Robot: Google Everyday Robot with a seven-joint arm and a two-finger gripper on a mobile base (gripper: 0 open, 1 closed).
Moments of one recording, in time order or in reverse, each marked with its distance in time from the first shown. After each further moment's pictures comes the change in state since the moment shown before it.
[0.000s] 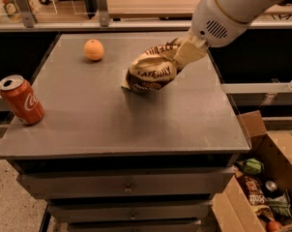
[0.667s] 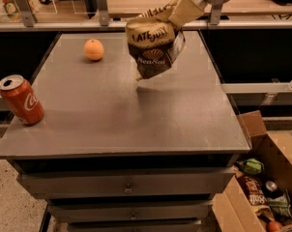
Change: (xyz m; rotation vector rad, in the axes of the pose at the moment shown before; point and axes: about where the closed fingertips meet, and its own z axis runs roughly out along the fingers) arm -0.051 -0.048 -0.035 0.054 -0.116 -0.037
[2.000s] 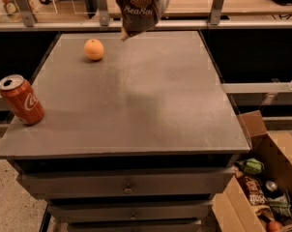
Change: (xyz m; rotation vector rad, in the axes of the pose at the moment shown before) arm -0.083 -0.072 -0.013 0.183 -0.240 -0.110
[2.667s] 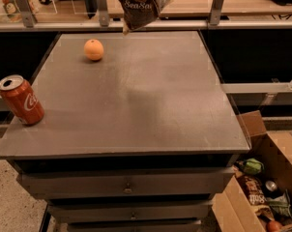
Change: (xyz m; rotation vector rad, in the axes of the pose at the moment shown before) arm -0.004 -0.014 0.006 0.109 -0.092 -0.034
